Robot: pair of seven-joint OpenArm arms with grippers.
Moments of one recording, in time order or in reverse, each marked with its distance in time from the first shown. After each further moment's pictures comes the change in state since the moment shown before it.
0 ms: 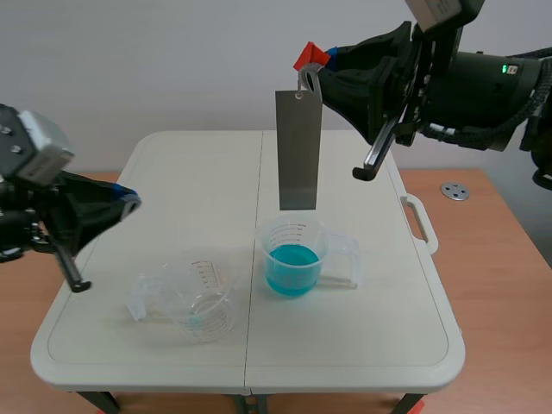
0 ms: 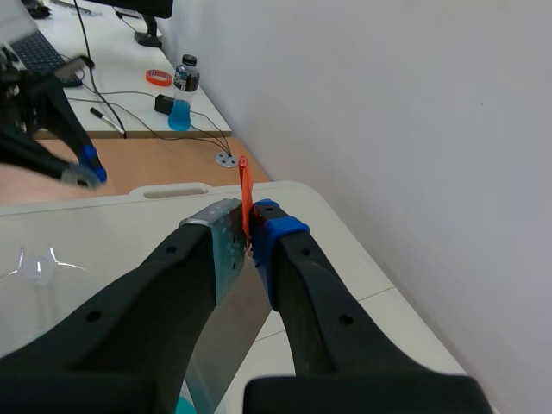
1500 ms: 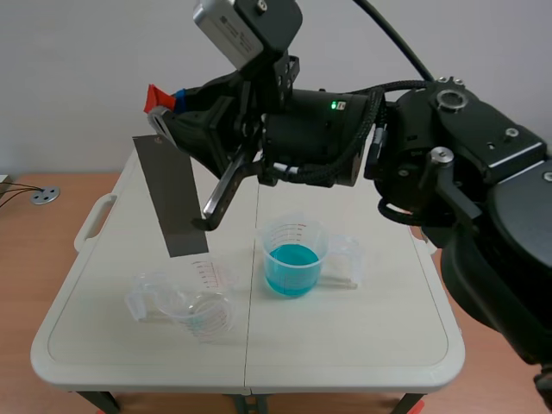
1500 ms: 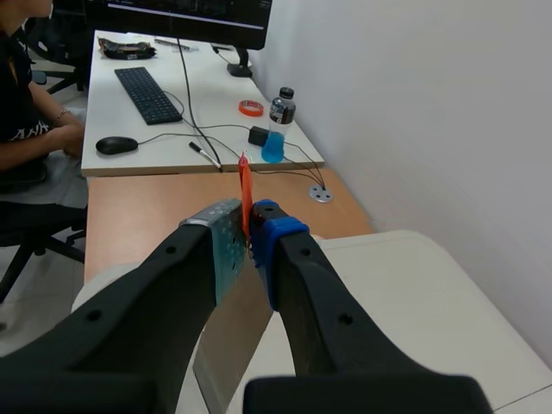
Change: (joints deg) left arm 40.9 18.7 -7.1 -16.3 19.9 3.5 4.9; right arm 0.6 -17.2 -12.5 0.0 -4.0 0.0 -10.2
